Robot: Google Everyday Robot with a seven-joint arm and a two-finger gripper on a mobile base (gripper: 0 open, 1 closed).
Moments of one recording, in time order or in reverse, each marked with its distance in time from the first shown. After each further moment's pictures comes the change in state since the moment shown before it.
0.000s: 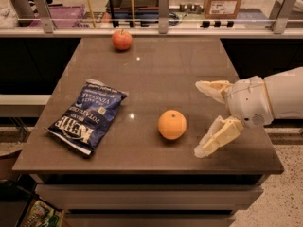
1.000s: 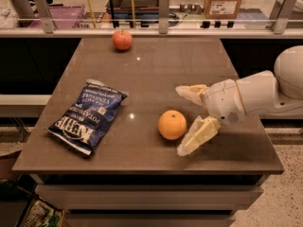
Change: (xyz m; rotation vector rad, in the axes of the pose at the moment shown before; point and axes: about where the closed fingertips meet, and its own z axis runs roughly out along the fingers) arm -0.002 -0.005 0.049 -0.110 -0.059 0.003
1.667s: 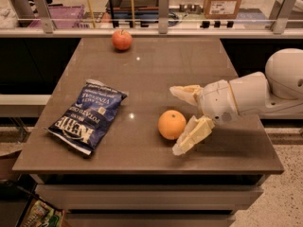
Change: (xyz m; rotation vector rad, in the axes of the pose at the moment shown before) arm -0.003 -0.003 0.016 -0.034 -0.041 -0.009
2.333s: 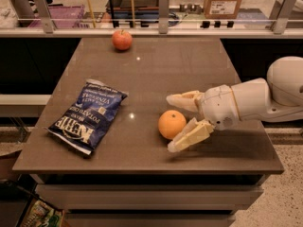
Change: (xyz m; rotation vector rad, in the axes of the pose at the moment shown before) arm 0.005 0.005 0.000 0.000 -0.040 -0.001
